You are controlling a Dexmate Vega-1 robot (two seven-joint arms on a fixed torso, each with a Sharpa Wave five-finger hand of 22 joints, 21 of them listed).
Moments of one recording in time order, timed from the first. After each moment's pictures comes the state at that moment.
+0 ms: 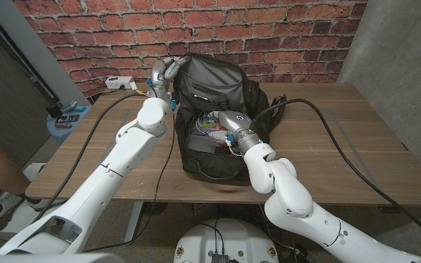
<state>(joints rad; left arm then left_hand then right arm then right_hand) 0.85 0.48 0.34 -1.90 -0.37 0.13 0.55 1.02 0.08 0.42 -0.17 0.29 0.94 -0.02 0.86 0.32 0.77 -0.11 1.09 0.76 0.75 -0.13 0.30 0.51 0.24 0.11 0.34 0.20 -0.99 -0.54 -0.87 -2.29 -1.04 -0.71 0.18 0.93 0.02 0.29 -0.17 0.19 0.42 -0.07 0.21 0.20 0.47 -0.08 0.22 0.23 0.42 -0.04 0.36 0.30 0.62 -0.06 0.25 0.19</state>
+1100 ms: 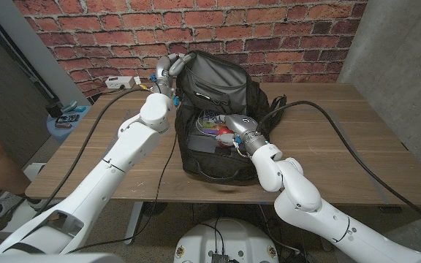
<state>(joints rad) 0.82 0.48 0.37 -1.93 -0.36 0.18 0.54 1.02 0.08 0.42 -0.16 0.29 0.94 -0.01 0.87 0.32 0.77 -0.11 1.10 0.75 0.75 -0.13 0.29 0.52 0.24 0.11 0.35 0.20 -1.01 -0.60 -0.81 -2.27 -0.94 -0.65 0.15 0.94 0.02 0.27 -0.16 0.19 0.40 -0.06 0.20 0.20 0.46 -0.07 0.22 0.23 0.40 -0.05 0.37 0.31 0.61 -0.06 0.25 0.19</state>
